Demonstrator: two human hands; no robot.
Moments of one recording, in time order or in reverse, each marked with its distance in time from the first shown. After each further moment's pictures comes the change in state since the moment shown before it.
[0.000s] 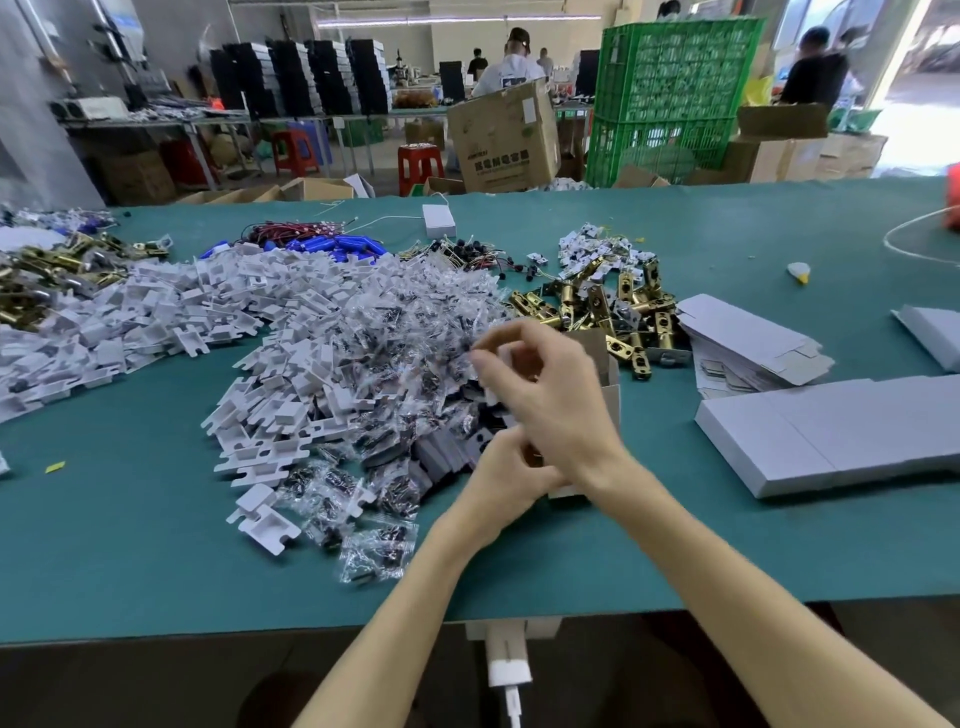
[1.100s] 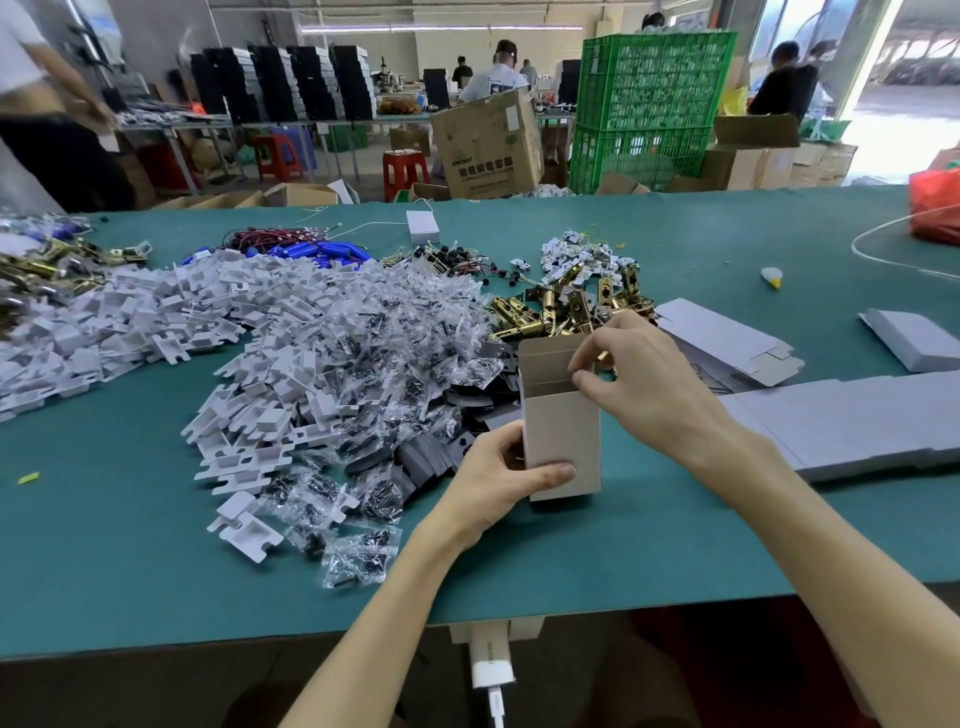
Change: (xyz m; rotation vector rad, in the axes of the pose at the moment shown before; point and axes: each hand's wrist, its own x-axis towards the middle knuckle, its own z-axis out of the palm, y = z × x) left_hand 0.004 -0.003 0.001 -0.044 -0.005 0.014; right_hand 0.008 0.009 -0.091 -0.769 -0.125 0.037
